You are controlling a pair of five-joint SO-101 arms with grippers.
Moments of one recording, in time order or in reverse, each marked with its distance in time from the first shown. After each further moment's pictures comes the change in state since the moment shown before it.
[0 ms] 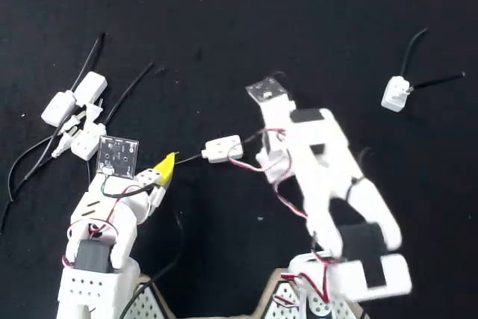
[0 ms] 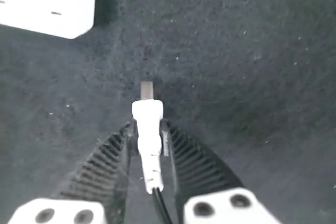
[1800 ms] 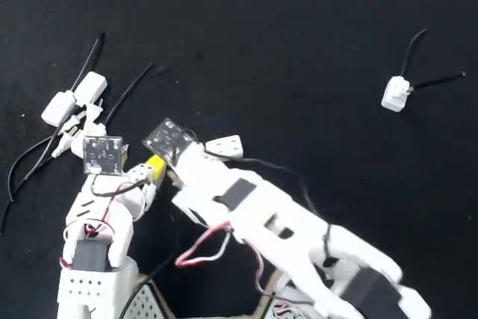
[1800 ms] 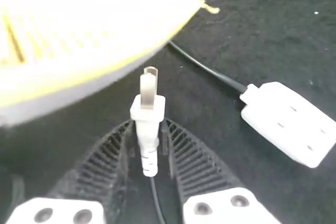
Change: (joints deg) left arm -2.7 0.0 0.0 -1.7 4.0; right arm -38.6 -19.5 17.6 -25.6 -13.4
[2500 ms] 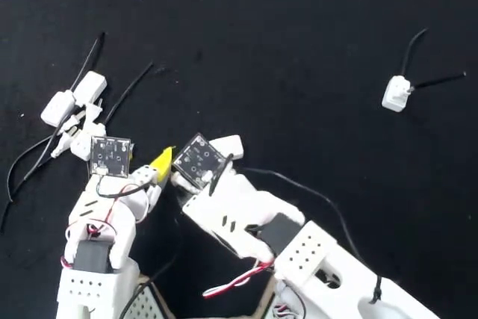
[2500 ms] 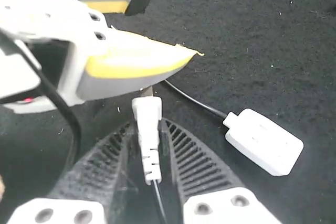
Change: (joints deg) left arm 2.1 0.0 0.0 -0.1 -1.1; right arm -0.3 -30.3 15.9 -4.7 0.0
